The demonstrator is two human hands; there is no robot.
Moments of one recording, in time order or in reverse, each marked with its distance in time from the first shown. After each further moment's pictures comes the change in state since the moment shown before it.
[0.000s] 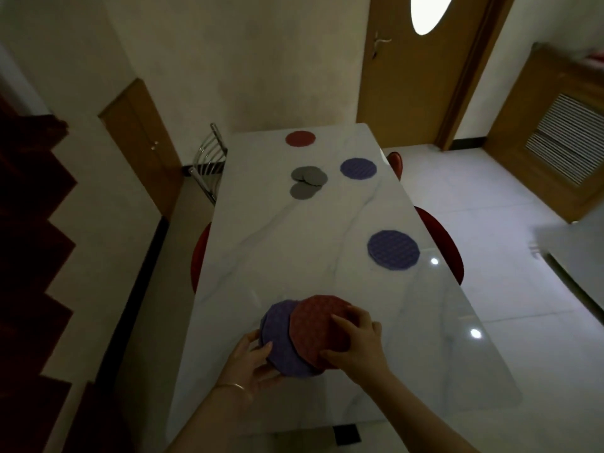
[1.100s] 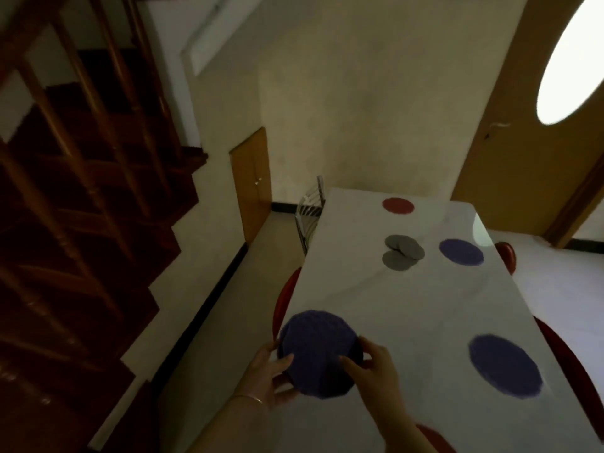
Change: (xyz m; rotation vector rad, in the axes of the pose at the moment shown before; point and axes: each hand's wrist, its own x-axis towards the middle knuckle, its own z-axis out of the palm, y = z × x) left_hand -0.008 0.112 -0.083 -0.200 0.082 0.157; right_hand 0.077 -0.174 0.036 0.403 -0.060 0.004
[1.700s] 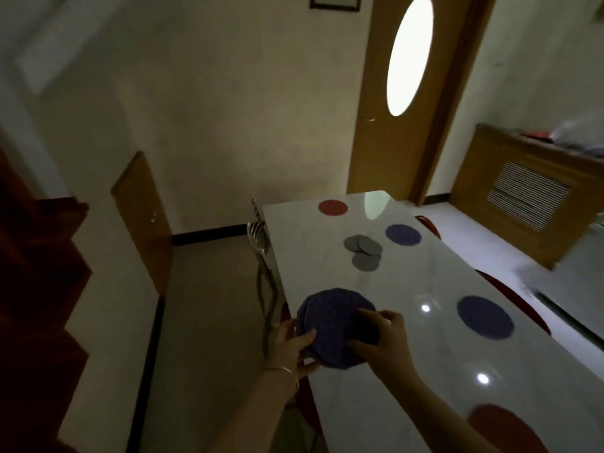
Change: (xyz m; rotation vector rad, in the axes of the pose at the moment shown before) left_hand 0.179 0.162 -0.028 0.205 -0.420 -0.113; right_hand 0.080 -0.113 0.114 -0.231 0.458 0.043
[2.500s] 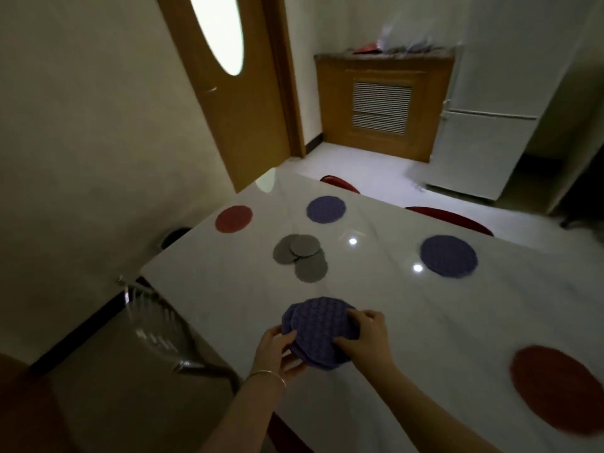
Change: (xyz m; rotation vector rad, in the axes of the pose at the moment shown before) left_hand 0.247 0.080 0.066 0.500 -0.218 -0.295; right_hand 0.178 0.071 0.084 0.110 0.304 0.591
